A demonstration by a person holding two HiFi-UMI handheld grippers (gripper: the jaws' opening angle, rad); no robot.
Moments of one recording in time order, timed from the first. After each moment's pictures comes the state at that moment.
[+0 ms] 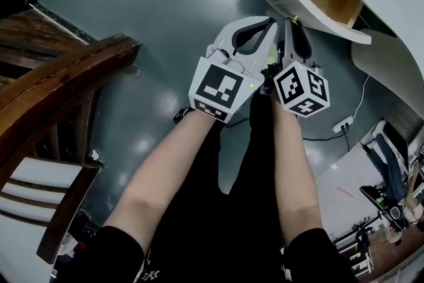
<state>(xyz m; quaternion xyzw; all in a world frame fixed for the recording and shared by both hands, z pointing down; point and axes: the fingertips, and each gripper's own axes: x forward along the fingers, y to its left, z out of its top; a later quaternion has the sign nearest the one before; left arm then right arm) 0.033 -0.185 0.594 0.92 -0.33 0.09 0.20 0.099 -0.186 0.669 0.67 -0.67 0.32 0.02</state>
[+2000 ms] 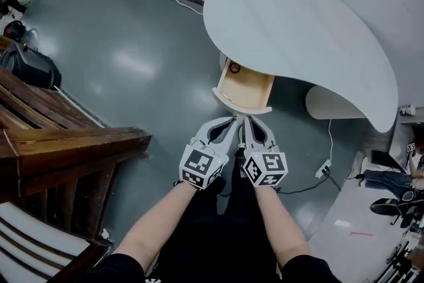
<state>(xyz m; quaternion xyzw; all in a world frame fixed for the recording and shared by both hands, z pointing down) 0.010 -0.087 0.368 0.94 -0.27 0.10 0.17 0.052 -0.088 0.402 0.63 -0.73 0.25 0.02</state>
